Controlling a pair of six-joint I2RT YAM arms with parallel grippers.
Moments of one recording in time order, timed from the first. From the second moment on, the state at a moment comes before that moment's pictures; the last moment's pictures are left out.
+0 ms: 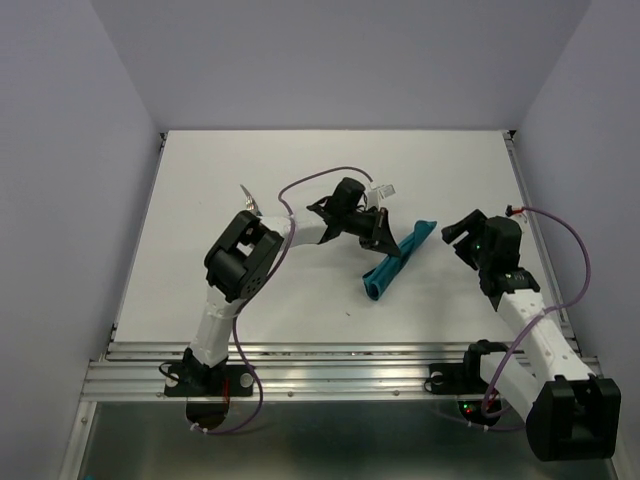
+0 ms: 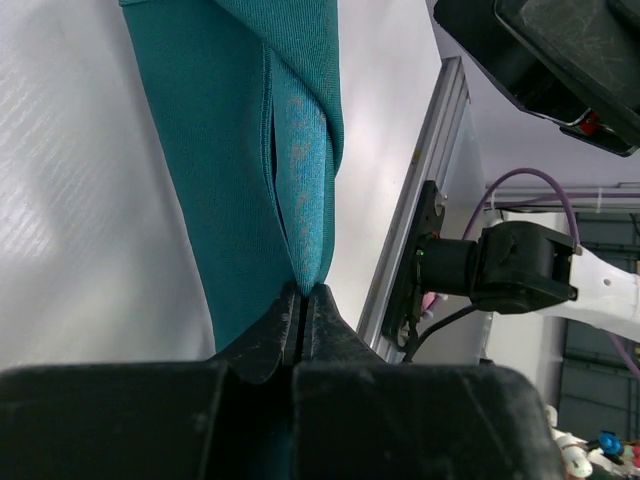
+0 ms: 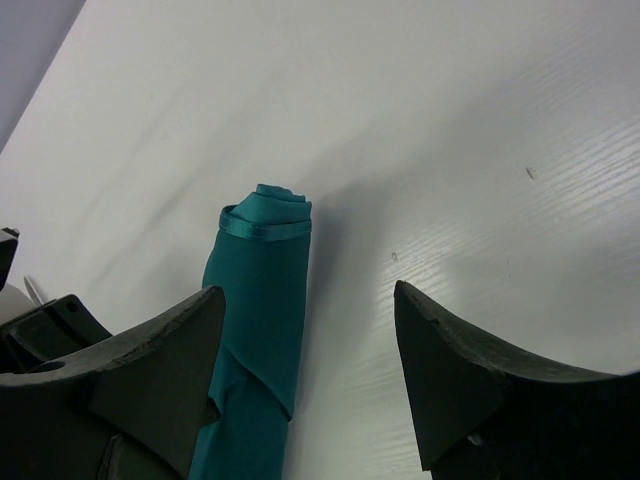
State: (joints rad) left arm -0.75 2.13 1.44 0.08 0.81 -0.66; right arm 0.02 0.90 0.53 -0.15 0.08 0.77
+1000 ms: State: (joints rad) left arm -0.64 2.19 1.37 0.12 0.83 -0.65; right arm 0.03 1.24 0.61 -0.09 -0.27 0.64
